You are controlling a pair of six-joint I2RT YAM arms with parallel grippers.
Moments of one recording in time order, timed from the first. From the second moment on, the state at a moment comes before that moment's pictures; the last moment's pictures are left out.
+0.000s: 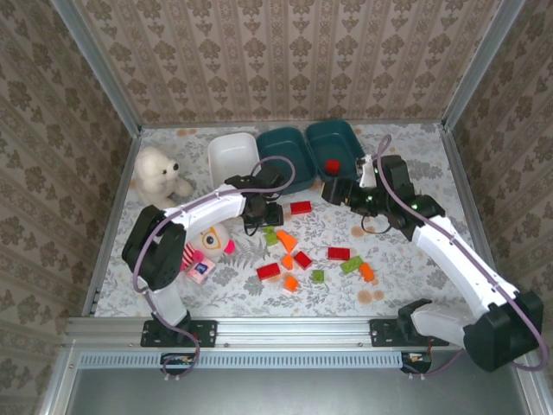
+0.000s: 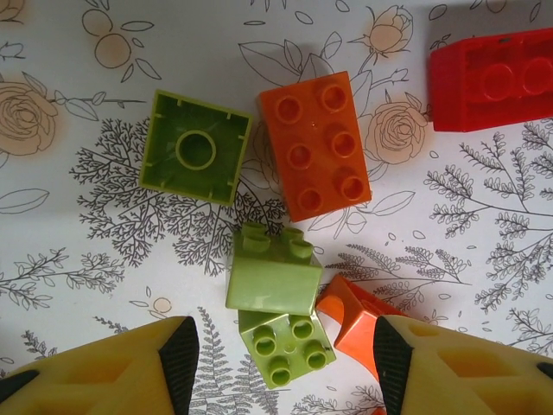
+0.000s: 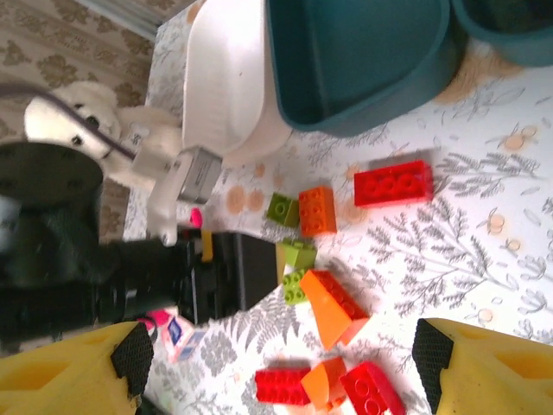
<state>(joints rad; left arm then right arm) -0.74 1.78 1.29 -0.78 -0.01 -0.69 0.33 1.12 0.97 -0.49 -0.40 0.66</state>
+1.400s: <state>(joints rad) -0.75 1.89 1.39 -0.85 -0.08 -0.56 0.33 1.08 0.95 -0.51 -0.43 0.69</state>
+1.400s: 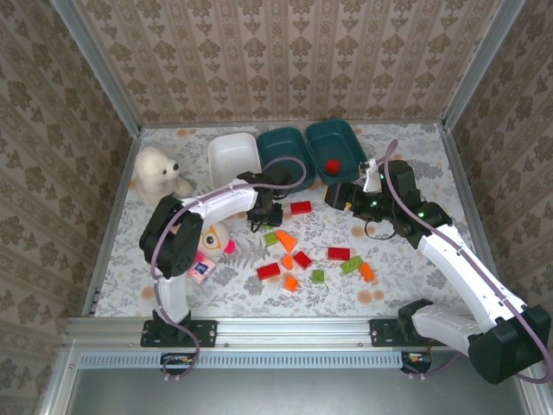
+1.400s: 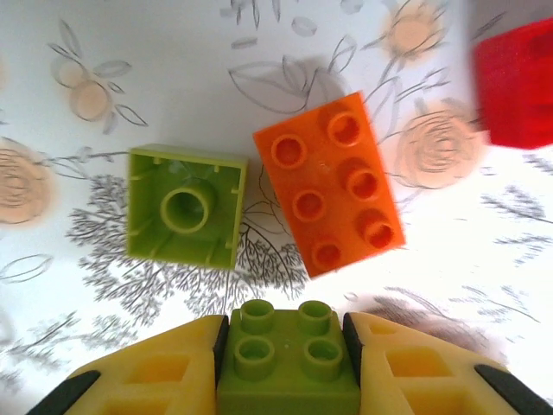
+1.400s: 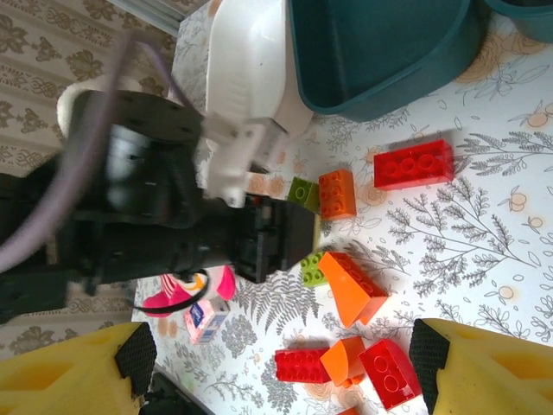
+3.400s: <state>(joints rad) -0.40 1.99 1.85 -0.91 0.03 -0.50 0.55 1.36 0.85 -1.18 0.02 0.74</state>
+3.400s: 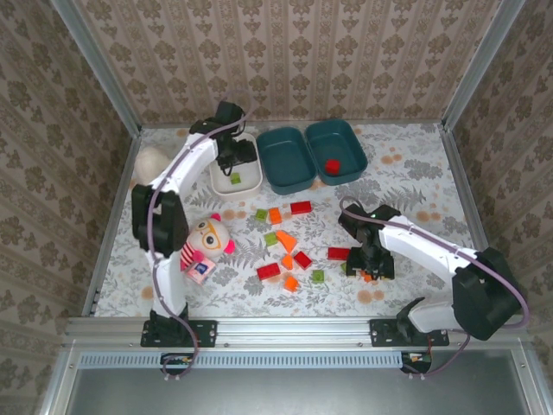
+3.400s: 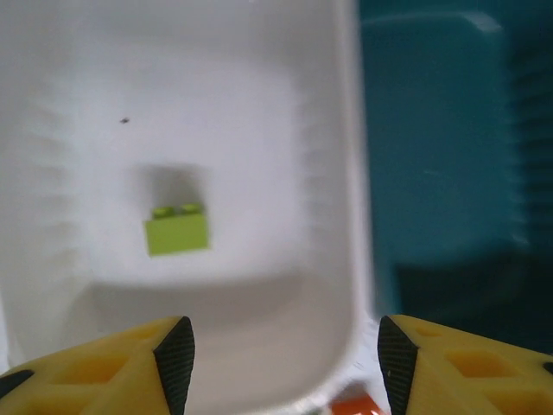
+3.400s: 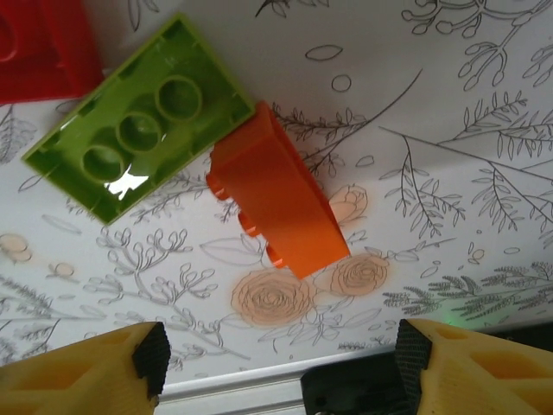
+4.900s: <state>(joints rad) -0.66 1.13 0.94 -0.80 0.08 -0.63 0.56 1.83 1.72 -1.05 0.06 0.65</state>
